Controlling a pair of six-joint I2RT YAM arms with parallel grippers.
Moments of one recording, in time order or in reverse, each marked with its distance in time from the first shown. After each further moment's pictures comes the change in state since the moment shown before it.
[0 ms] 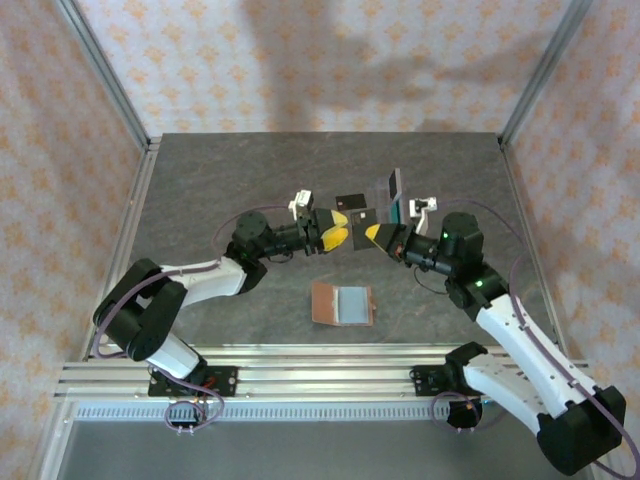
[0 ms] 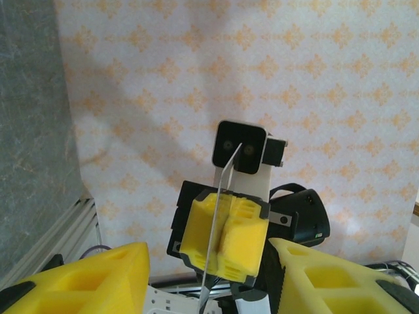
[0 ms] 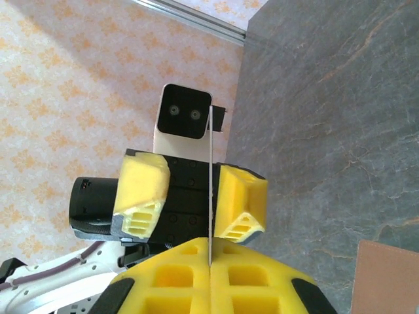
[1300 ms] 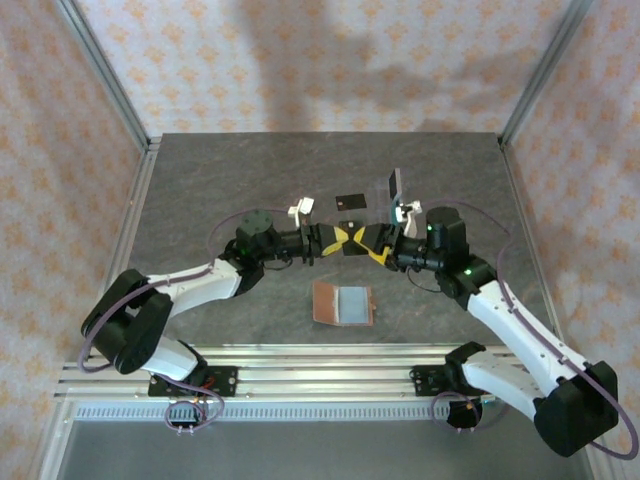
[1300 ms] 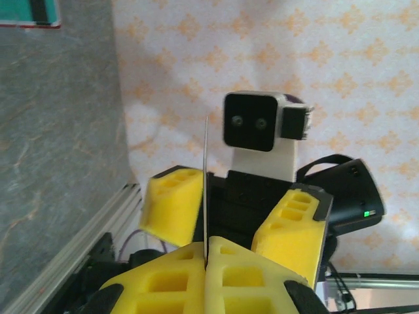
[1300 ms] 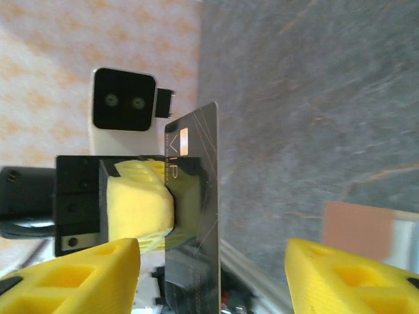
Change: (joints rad) left arm -0.018 -0.101 -0.004 -0.332 0.007 0.200; right arm 0.021 0.107 0.044 -0.165 -0.014 -0.073
